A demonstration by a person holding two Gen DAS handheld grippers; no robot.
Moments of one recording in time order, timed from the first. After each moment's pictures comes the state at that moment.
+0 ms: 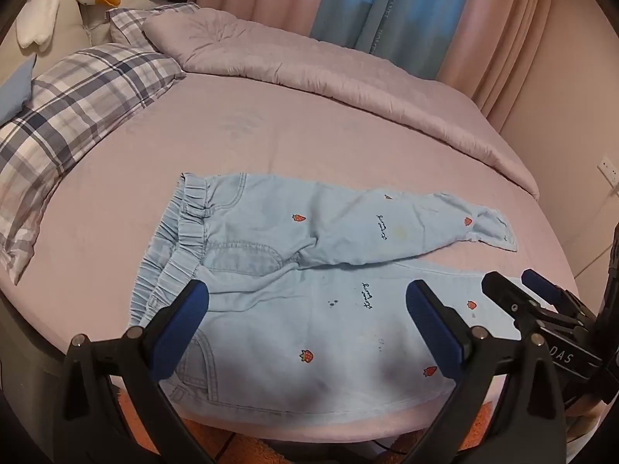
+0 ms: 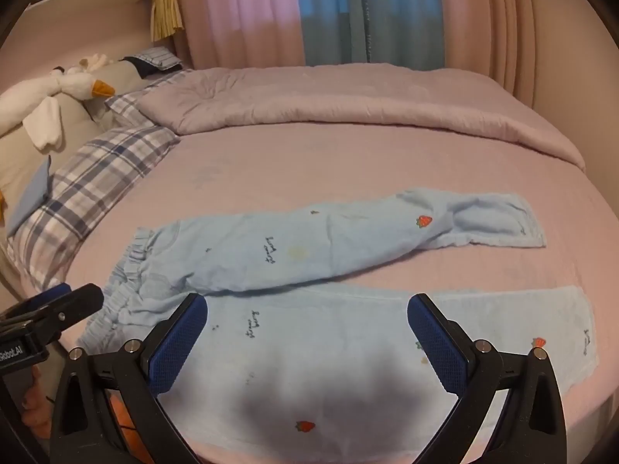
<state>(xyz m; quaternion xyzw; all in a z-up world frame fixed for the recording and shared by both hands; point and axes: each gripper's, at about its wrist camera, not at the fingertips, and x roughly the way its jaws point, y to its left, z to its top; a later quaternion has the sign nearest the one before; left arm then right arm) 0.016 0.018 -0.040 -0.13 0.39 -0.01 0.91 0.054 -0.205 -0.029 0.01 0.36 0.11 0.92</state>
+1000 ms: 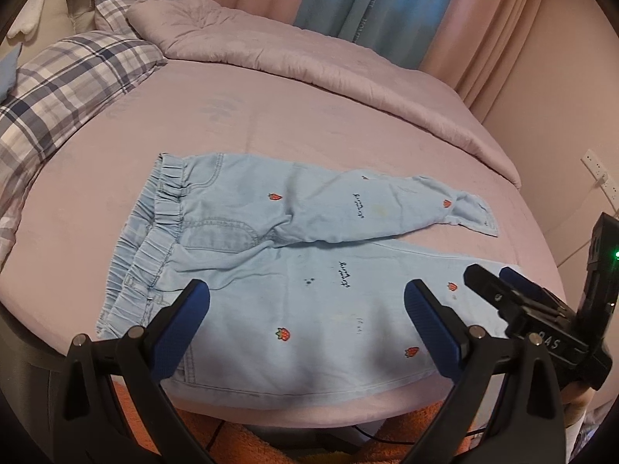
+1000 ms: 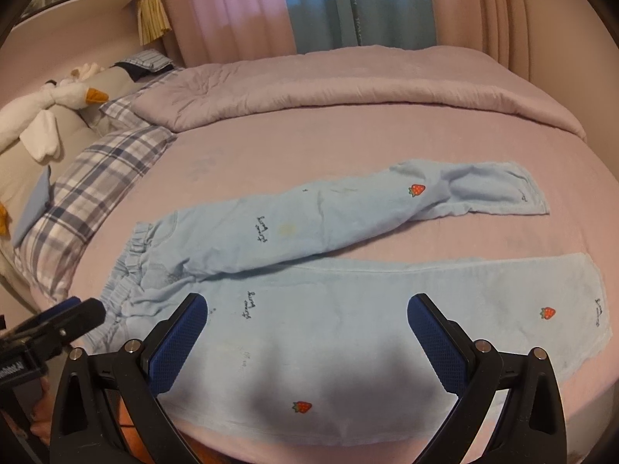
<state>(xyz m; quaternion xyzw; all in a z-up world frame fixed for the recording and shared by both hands) 0.009 0.006 -0.047 -0.14 0.40 -0.05 0.90 0.046 -0.222 -0.037 0.03 0.37 0.11 0.92</state>
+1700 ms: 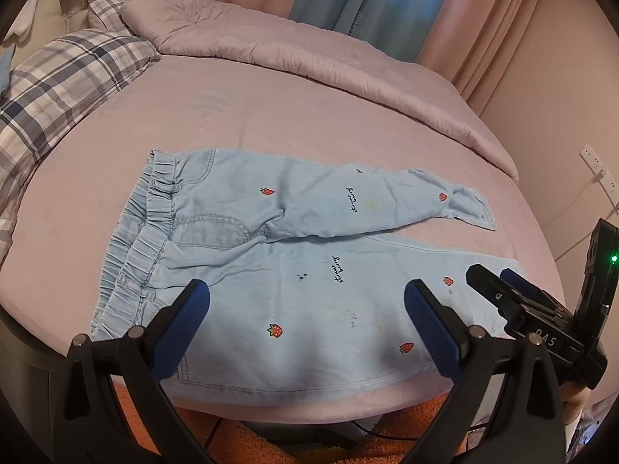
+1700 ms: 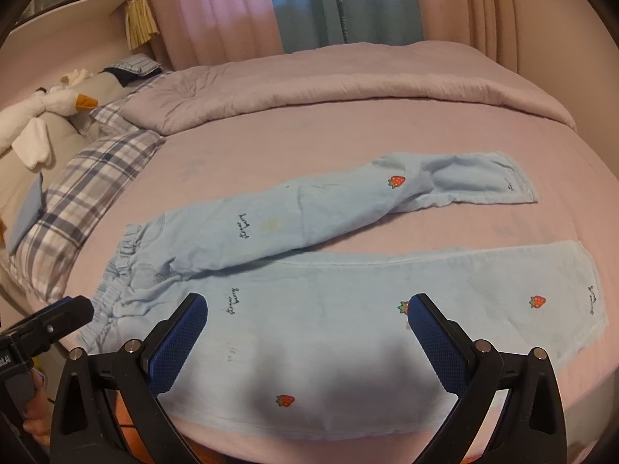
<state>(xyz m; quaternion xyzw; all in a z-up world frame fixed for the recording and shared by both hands) 0.011 0.001 -0.048 -0.14 0.41 -0.06 0.90 0.042 -0.237 -0.038 0.05 0.39 0.10 0.92</state>
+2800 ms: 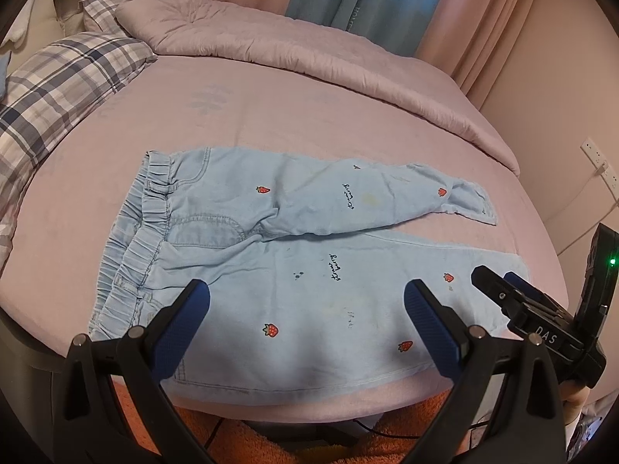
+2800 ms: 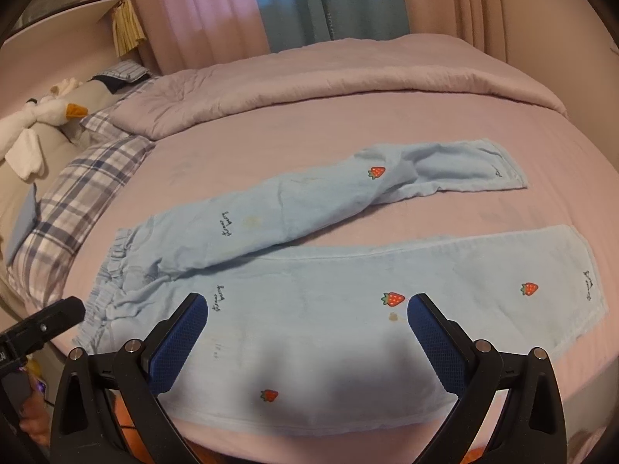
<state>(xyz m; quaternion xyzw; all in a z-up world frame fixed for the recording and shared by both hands) 0.015 -0.007 -0.048 -0.13 0.42 -0.06 0.90 0.039 -0.253 -0.044 0.07 0.39 0.09 0.91</state>
